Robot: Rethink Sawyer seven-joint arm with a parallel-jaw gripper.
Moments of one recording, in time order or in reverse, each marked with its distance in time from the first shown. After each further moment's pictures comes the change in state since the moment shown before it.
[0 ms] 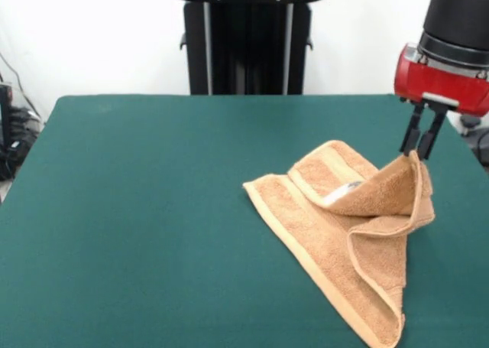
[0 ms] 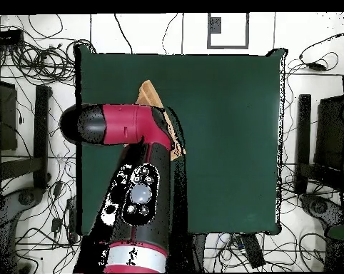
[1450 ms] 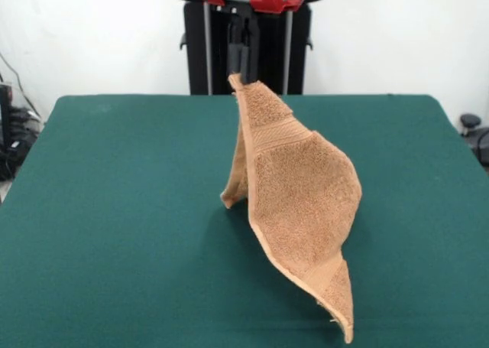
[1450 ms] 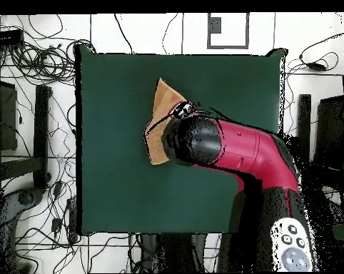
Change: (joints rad) arm -0.500 -0.360 0.290 0.295 -0.155 -0.106 0.043
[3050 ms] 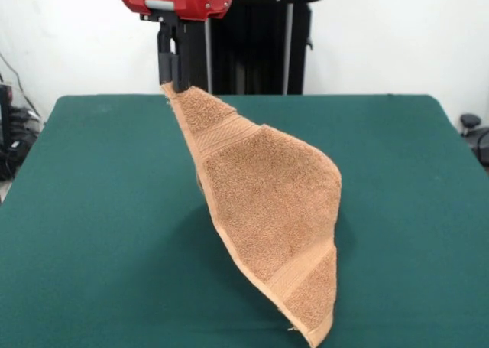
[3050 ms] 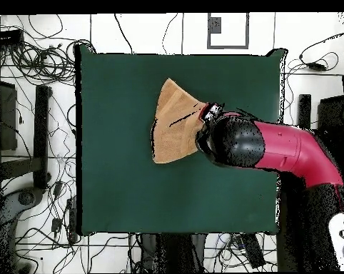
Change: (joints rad) arm -0.288 -0.032 0.292 0.032 -0.236 0.021 0.000
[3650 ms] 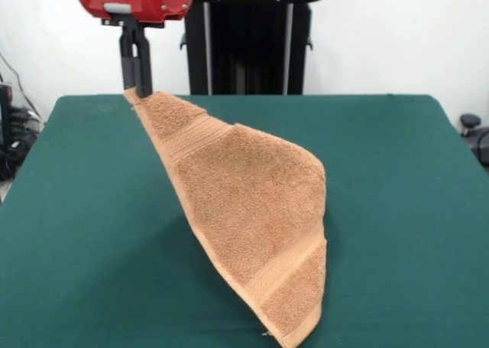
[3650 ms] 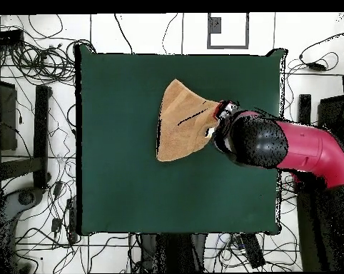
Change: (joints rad) arm -0.121 0.016 0.107 0.000 -0.043 0.002 -0.008
